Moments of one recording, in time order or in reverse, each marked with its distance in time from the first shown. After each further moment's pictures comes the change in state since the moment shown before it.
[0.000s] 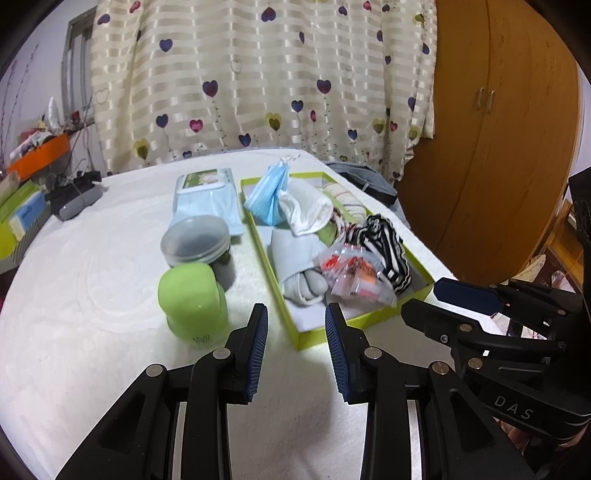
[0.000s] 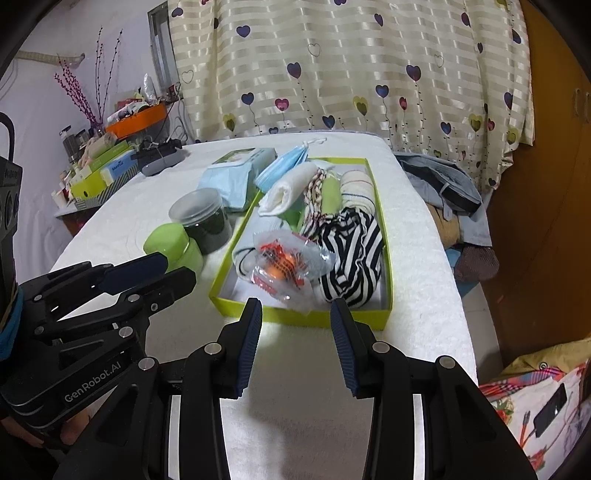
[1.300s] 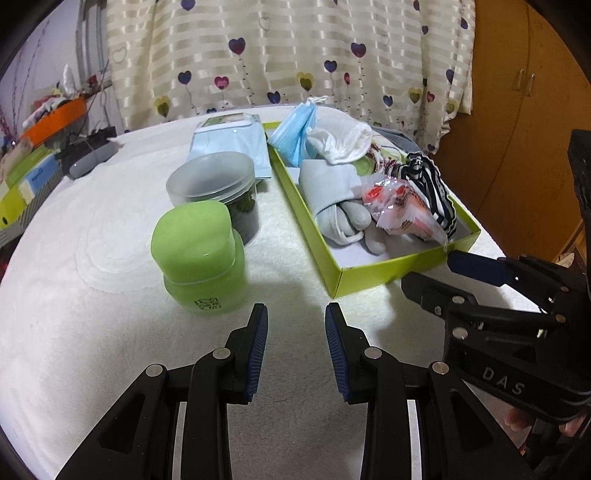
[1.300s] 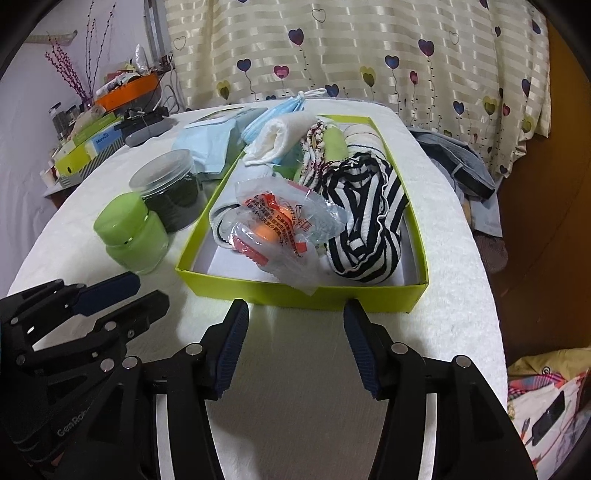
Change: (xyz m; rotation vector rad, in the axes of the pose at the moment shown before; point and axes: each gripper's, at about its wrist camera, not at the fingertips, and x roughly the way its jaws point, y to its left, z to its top) left arm 0.044 0.008 -0.019 -0.063 0.132 0.106; right arm 0.063 -0.008 0.002 -0.033 0.097 -0.013
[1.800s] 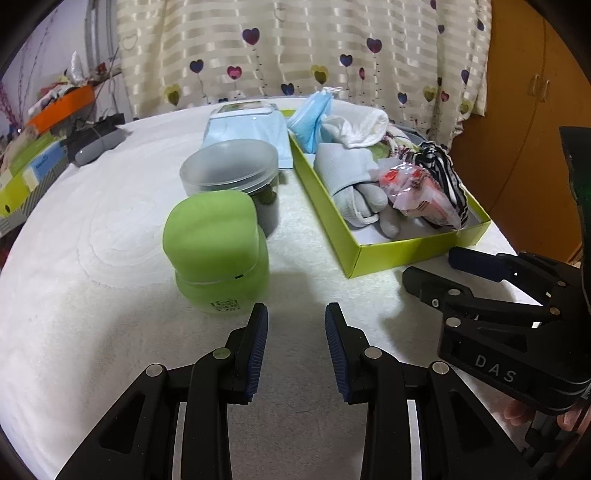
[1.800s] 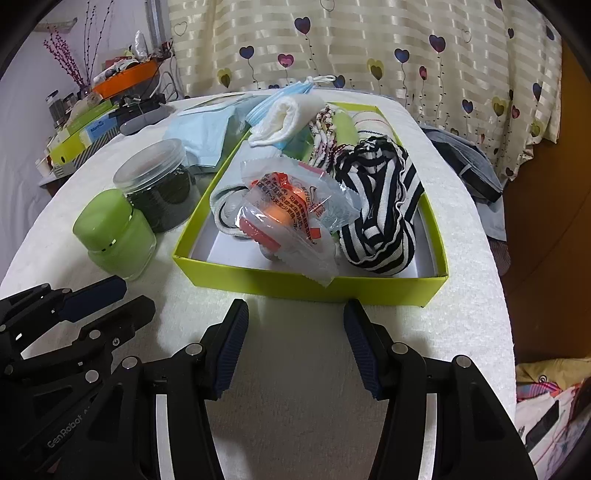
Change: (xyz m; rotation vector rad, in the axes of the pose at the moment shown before) left arm 0.012 0.011 0.003 -0.038 0.027 0.024; right arm 0.022 0.005 0.010 -0.026 0.040 -0.011
